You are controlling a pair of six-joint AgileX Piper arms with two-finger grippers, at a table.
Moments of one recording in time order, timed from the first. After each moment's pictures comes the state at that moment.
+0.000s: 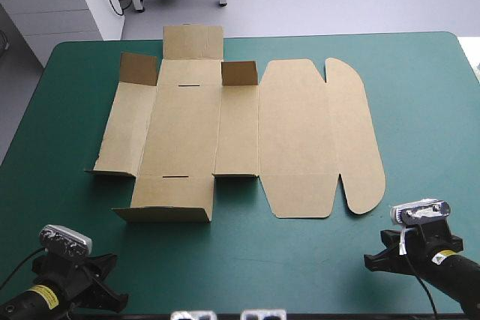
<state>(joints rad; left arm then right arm) -0.33 0.29 -0.49 -0.13 1.06 0.10 -0.11 0.52 -0.45 0.40 0.91 -0.43</state>
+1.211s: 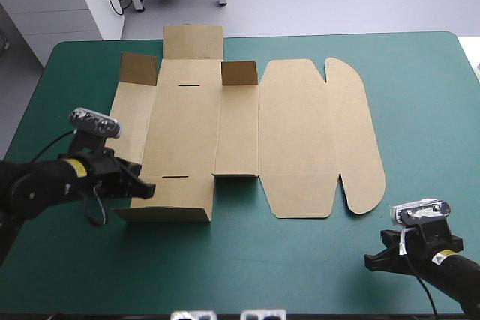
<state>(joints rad) -0.33 1.00 -1.11 -0.17 1.06 0.13 -0.11 0.52 -0.45 0.40 0.91 -0.43</state>
